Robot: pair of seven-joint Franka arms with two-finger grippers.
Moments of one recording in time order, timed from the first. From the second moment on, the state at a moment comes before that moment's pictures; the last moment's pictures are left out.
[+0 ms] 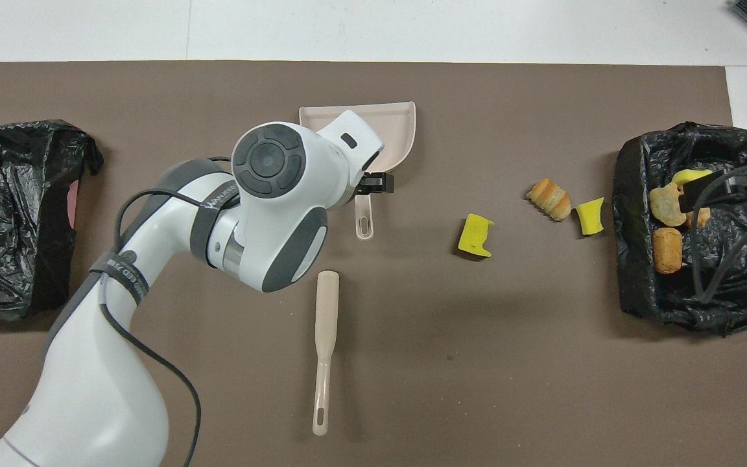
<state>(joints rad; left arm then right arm) -0.51 0.53 -0.15 -1.56 -0.01 2.30 -0.47 -0.01 0.07 -0.02 -1.47 0.03 1.51 -0.07</state>
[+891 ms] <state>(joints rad) -0.51 0.54 -0.13 -1.56 0.01 2.25 -0.47 0.00 0.05 0.00 -1.56 0.03 1.60 -0.07</state>
